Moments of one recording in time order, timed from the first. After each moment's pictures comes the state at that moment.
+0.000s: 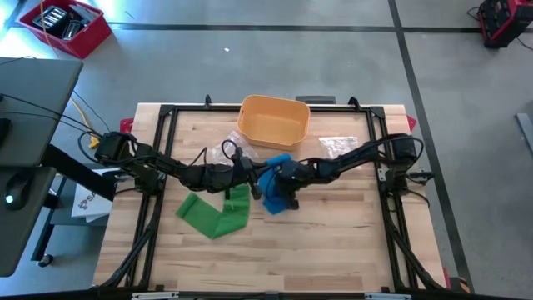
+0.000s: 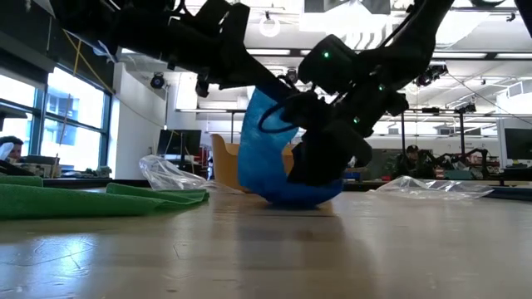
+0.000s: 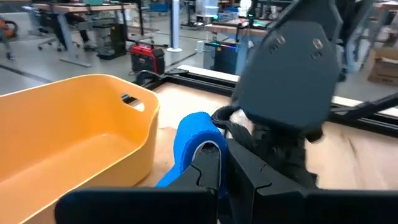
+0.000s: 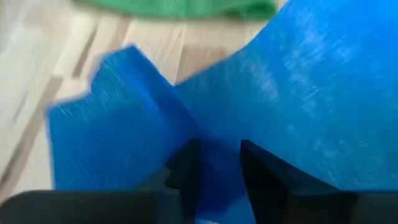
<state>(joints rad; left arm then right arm) -0.14 1.59 0.69 0.74 -0.58 -0.16 -0.02 1.91 0.88 0.20 -0.15 -0.11</state>
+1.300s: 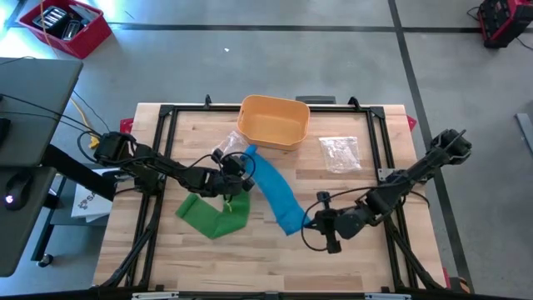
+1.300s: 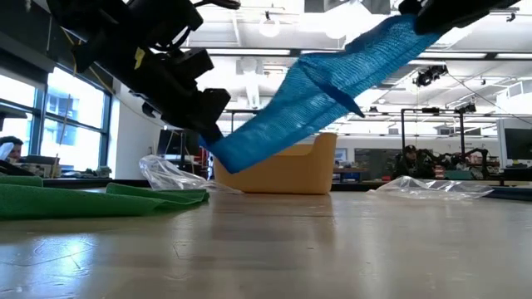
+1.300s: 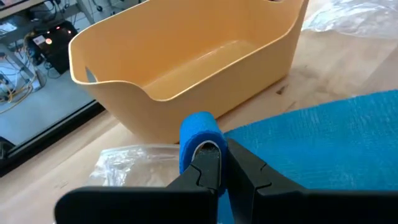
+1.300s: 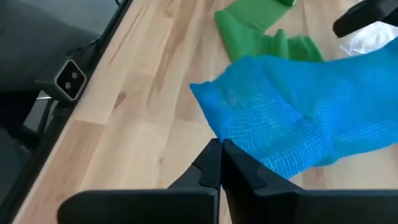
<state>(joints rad) -0.16 1.59 0.69 0.14 -0.98 -0.44 0.62 1.37 0.88 -0.26 0.36 0.27</state>
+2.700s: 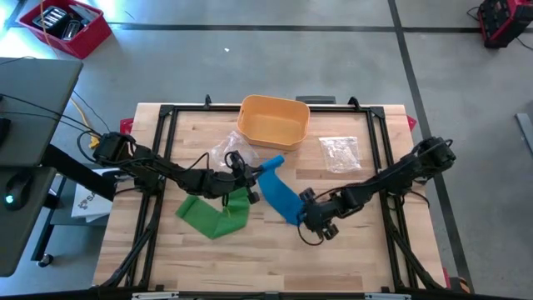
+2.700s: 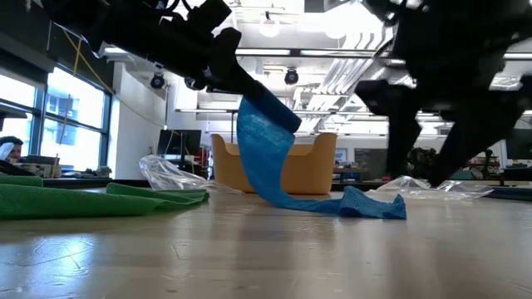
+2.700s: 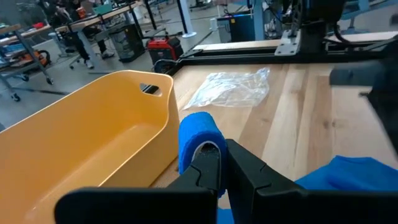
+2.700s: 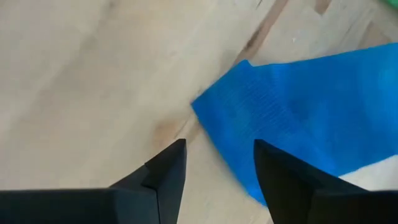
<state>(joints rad) -0.20 1.59 0.69 0.60 -0.69 0.02 0.39 1.61 0.83 -0.30 0.13 -0.31</state>
